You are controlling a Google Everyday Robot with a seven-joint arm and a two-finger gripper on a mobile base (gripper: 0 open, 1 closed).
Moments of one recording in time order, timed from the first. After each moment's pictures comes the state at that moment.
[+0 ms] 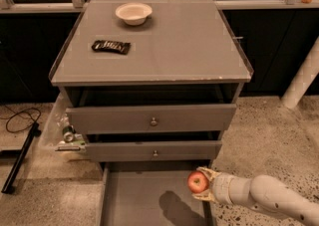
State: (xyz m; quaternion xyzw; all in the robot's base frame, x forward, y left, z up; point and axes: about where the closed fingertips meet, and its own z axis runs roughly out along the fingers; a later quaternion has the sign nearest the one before) arm 0.457 -0.171 0.449 -0.59 0.69 0.09 0.40
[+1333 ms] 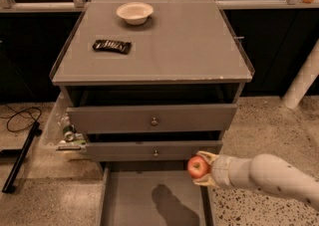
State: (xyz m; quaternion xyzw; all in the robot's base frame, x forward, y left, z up) arm 0.474 -0.160 0.540 -0.62 0.69 0.04 0.37
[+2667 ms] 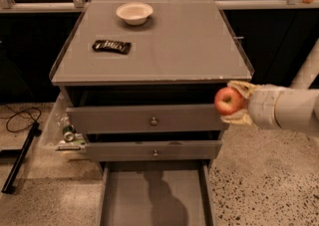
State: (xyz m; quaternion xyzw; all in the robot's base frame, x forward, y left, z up) arm 0.514 -0.212 0.817 -0.61 0.65 -0.10 0.44
